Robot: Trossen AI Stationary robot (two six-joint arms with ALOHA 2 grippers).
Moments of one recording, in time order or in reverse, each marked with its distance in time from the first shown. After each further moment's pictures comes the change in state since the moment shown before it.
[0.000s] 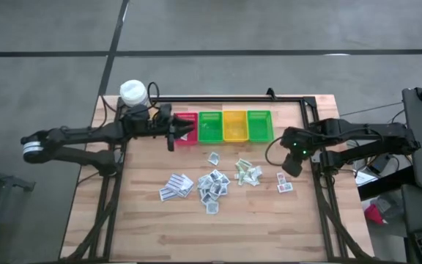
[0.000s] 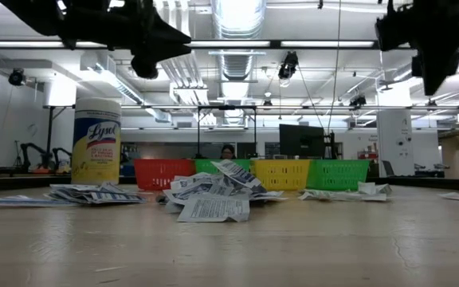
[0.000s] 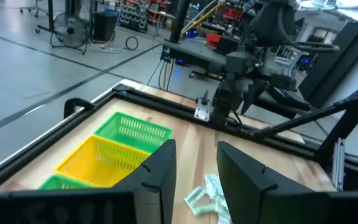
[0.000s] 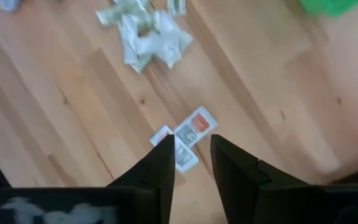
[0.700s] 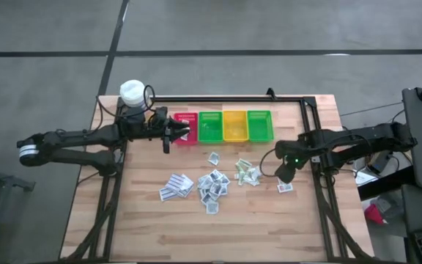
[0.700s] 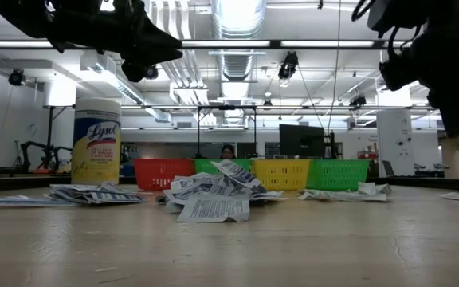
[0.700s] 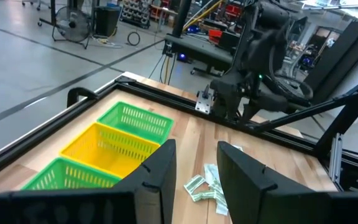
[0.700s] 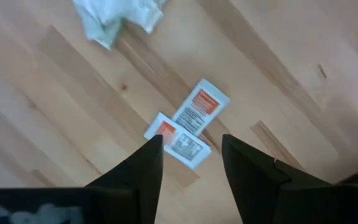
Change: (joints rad) left arm 0.001 -0.070 -0.060 -0.022 -0.003 -0.018; right arm 0.075 0.079 -0.189 0.151 -0.029 0.225
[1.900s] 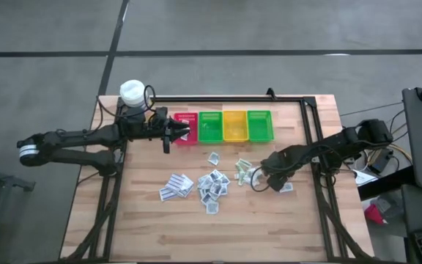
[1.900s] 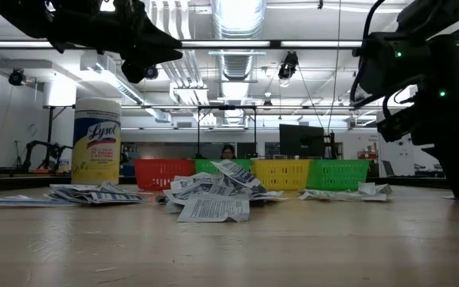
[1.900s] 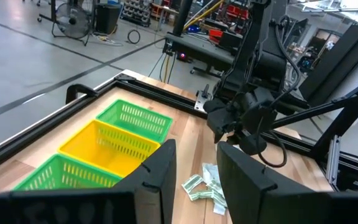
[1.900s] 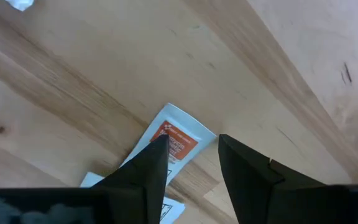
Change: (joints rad) left arm -0.001 0.001 0.000 -0.003 0.000 -0.023; right arm 0.087 0.364 -0.109 0.213 0.133 0.096
